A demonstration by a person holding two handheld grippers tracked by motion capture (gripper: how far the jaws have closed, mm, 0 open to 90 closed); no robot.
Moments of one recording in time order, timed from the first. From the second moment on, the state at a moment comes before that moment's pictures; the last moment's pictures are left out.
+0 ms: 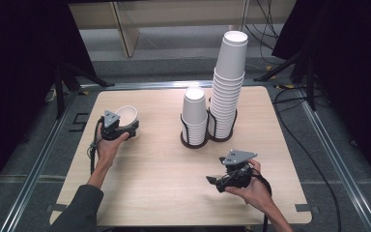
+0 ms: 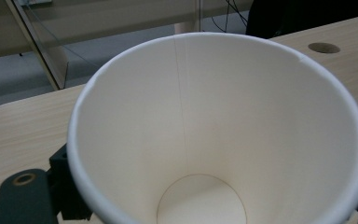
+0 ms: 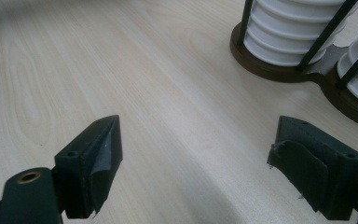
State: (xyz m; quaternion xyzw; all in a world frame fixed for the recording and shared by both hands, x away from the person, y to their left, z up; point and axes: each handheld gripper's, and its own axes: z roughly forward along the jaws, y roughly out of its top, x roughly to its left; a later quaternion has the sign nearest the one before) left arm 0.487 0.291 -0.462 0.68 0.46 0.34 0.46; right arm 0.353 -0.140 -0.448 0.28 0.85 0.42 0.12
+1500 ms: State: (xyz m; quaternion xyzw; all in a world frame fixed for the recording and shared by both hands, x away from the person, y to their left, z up) left arm 0.492 0.303 -0.487 0.67 0.48 0.32 0.46; right arm 0.349 -0.140 -0.449 0.26 0.86 0.42 0.11
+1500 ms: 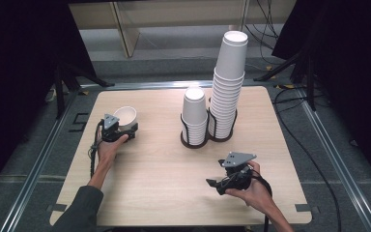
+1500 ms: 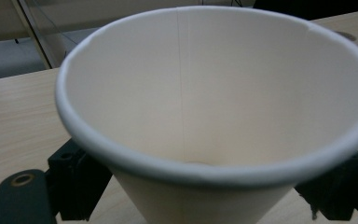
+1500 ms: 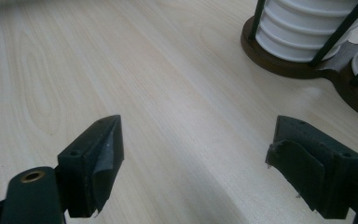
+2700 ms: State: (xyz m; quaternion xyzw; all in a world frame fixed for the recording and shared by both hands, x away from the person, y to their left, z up) left arm 0.413 0.303 -0.459 0.69 0.45 0.30 0.48; right arm 0.350 -0.145 -0.443 0.28 0.85 0.43 0.13
